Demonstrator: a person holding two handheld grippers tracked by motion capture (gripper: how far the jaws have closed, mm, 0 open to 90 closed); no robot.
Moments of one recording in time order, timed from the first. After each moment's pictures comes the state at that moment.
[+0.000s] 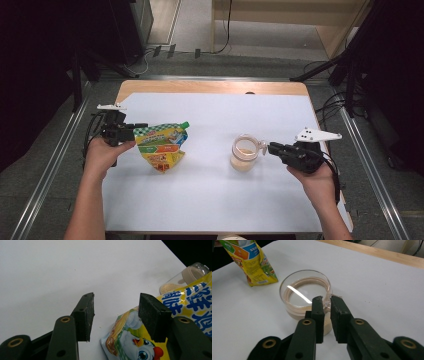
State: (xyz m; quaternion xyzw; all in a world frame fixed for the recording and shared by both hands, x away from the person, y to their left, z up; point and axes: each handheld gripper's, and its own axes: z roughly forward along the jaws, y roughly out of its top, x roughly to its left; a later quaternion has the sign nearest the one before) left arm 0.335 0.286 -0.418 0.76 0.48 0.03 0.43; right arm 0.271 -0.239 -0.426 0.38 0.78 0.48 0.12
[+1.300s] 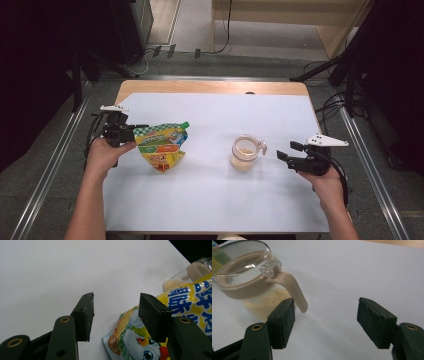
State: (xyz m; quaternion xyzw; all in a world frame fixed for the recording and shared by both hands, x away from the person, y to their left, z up) left arm 0.337 0.284 -0.423 0.77 0.48 0.03 0.42; right arm 0.287 -0.280 -0.479 0.44 0.75 0.46 0.14
